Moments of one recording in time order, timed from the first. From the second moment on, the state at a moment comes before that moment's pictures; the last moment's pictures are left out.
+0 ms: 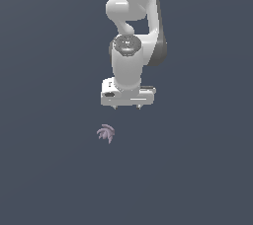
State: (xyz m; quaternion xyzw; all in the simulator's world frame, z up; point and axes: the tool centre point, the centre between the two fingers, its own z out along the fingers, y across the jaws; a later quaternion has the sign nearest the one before) arm -0.007 0.003 0.159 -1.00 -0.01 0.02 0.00
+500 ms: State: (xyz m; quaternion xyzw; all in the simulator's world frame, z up) arm -0.010 0.002 0.166 -1.00 -0.01 0.02 0.01
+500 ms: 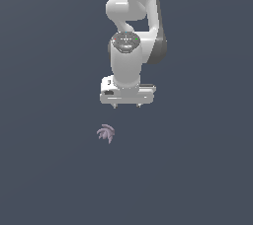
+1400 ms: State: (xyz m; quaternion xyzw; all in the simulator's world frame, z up) arm 0.020 -0.034 0.138 -1.00 0.09 0.01 0.01
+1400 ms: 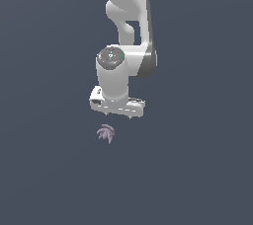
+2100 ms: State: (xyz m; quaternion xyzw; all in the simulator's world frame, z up) arm 0.052 -0.092 0.092 -0.98 0.21 0.00 0.00
